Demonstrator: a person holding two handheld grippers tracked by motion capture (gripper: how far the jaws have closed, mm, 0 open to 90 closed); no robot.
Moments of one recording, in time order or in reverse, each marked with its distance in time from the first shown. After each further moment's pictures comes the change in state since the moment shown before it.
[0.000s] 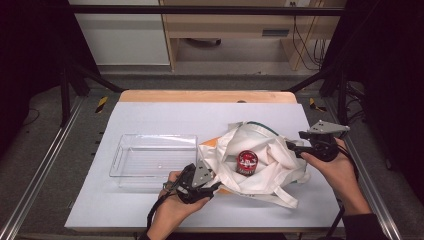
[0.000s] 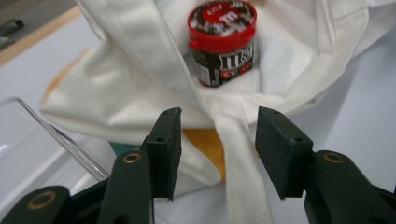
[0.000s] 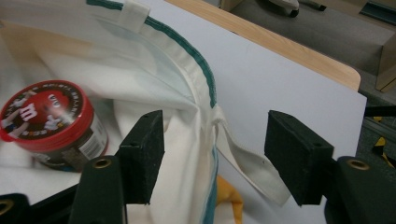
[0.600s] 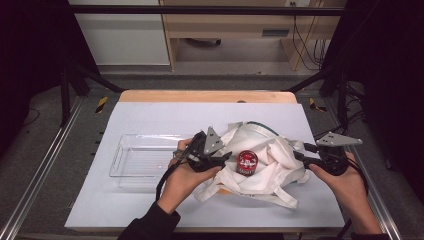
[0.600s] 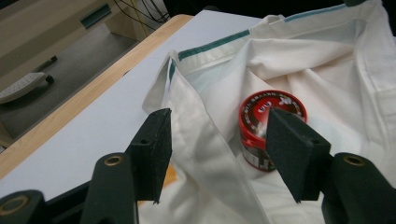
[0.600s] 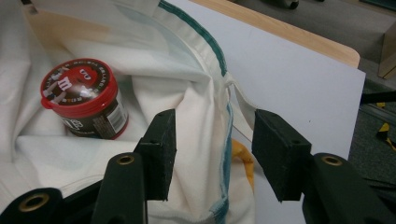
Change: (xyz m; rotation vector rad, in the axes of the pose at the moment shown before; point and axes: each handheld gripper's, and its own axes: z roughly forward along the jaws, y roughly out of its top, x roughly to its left) left arm 0.038 0.075 0.018 -0.047 0.058 0.059; right arm 0.011 -0.020 -0.026 0.011 -0.003 0.034
